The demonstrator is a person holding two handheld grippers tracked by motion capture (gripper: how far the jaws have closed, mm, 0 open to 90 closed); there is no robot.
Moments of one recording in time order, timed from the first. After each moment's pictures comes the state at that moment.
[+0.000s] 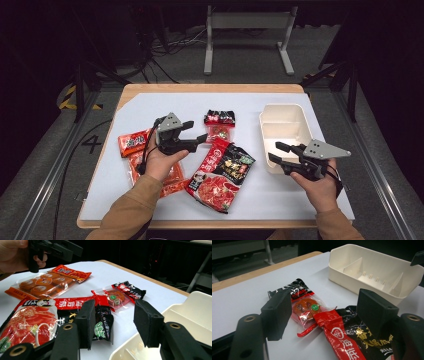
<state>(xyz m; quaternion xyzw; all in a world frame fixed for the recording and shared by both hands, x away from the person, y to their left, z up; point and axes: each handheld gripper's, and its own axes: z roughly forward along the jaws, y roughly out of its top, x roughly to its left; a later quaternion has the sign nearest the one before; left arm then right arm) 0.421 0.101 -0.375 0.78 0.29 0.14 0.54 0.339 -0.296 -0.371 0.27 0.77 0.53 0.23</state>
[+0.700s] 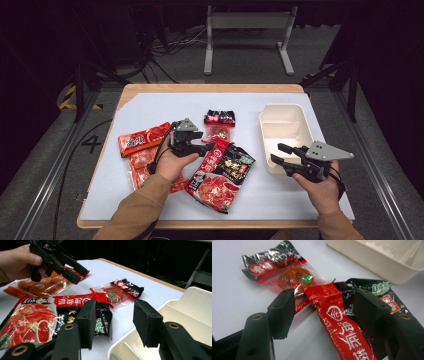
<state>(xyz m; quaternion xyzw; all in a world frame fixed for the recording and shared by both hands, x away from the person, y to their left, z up) 0.436 0.070 -0.404 0.84 0.32 0.07 0.44 0.335 -0.301 -0.372 0.28 0.77 0.53 0.23</state>
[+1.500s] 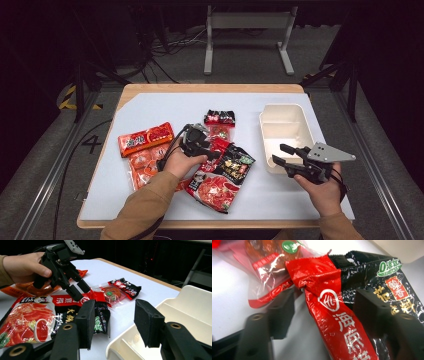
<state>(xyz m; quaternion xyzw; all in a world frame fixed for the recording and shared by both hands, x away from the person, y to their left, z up) 0.454 0.047 -0.426 0.87 0.33 -0.02 0.37 0.331 -0.303 -0.373 0.28 0.77 0.53 0.24</state>
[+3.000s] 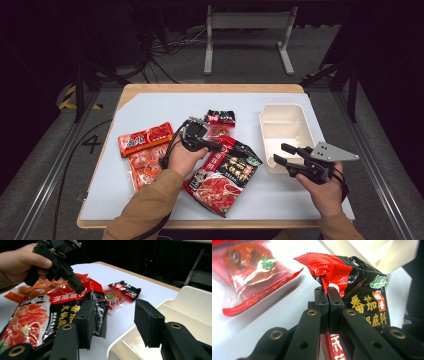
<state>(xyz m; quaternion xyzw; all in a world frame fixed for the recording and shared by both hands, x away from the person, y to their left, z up) 0.443 0.044 -0.388 0.84 0.34 -0.08 0.42 0.329 -0.307 -0.369 0.29 0.76 0.54 0.23</state>
